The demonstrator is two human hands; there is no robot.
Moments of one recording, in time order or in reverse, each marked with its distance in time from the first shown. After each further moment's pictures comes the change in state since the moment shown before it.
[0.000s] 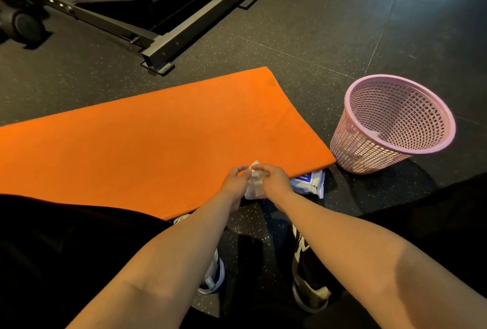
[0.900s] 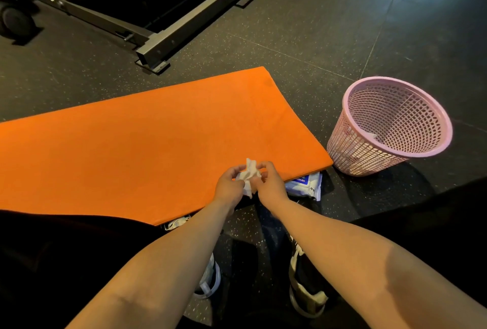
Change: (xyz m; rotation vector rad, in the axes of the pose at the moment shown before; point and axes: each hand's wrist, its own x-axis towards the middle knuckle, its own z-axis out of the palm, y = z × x) left_hand 0.003 -0.002 -0.001 -0.014 0.087 0.165; right_hand 0.007 0.013 0.010 0.047 0.063 -0.030
